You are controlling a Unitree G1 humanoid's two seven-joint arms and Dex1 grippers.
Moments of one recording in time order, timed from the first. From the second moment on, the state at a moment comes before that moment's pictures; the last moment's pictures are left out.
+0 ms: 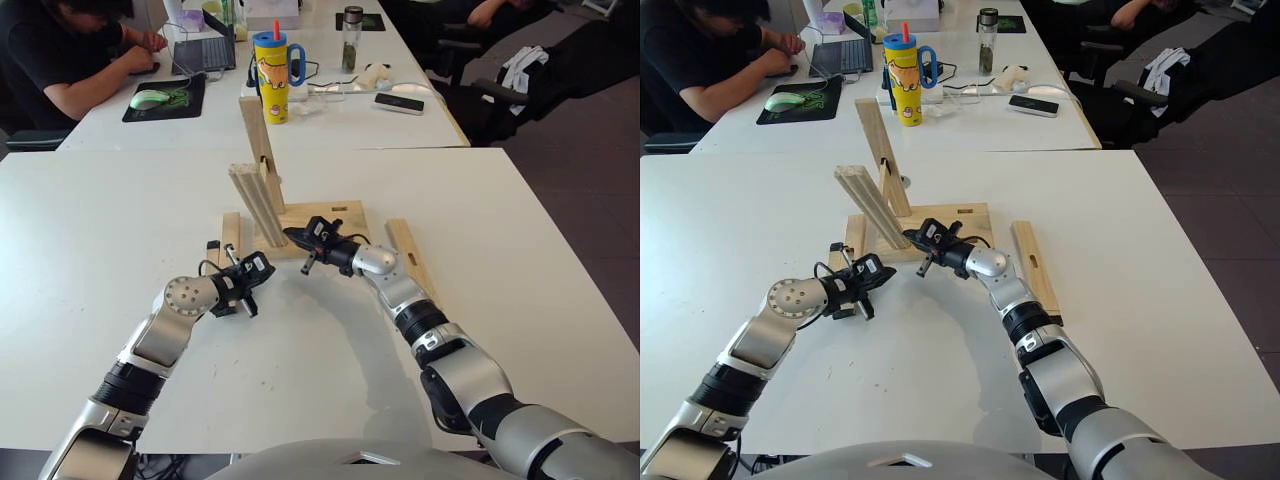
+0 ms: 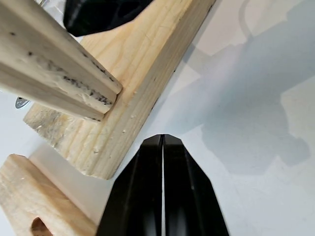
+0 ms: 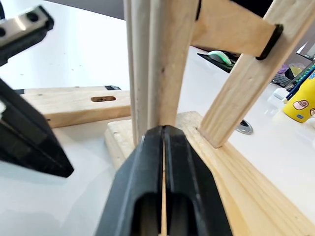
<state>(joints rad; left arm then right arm) -0.19 0.54 -0.30 -0.04 0.12 0.28 -0.65 -0.65 -0.06 0.25 0.81 -0.07 -0.33 0.63</state>
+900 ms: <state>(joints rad) -0.34 0.33 -0.39 0.19 0.40 0.34 -0.35 -0.65 -0.37 0.47 0.50 -0.17 -0.05 1.11</state>
